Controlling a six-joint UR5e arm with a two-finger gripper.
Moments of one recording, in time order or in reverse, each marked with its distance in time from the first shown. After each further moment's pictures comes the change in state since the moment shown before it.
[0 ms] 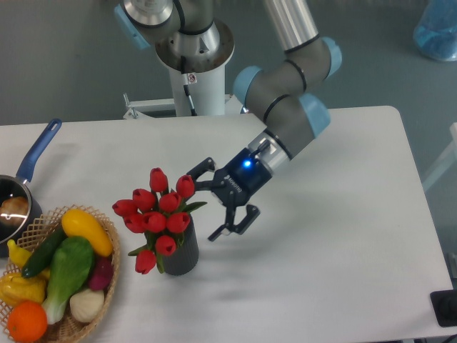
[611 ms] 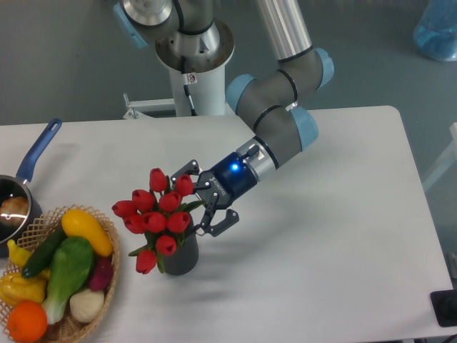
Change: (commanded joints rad) arm -0.086 -0.119 -0.046 0.003 -0.235 0.115
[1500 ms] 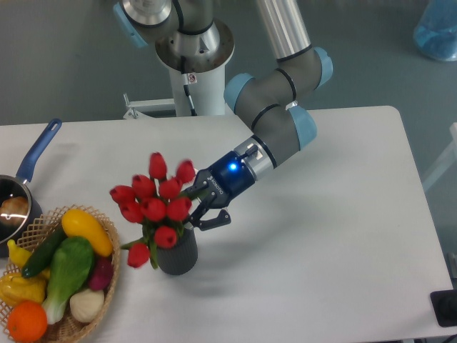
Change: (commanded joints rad) arm -0.014 0.003 -0.002 0.000 -0.005 -0.048
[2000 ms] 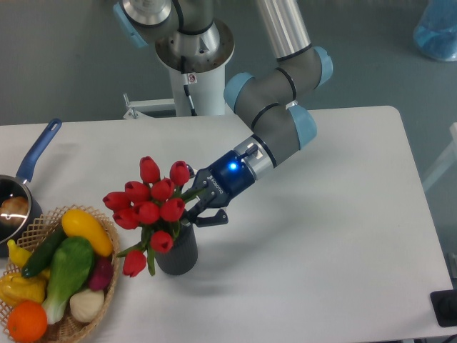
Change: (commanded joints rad) arm -0.002 0.002 -0.002 0.000 -0.002 -0.003
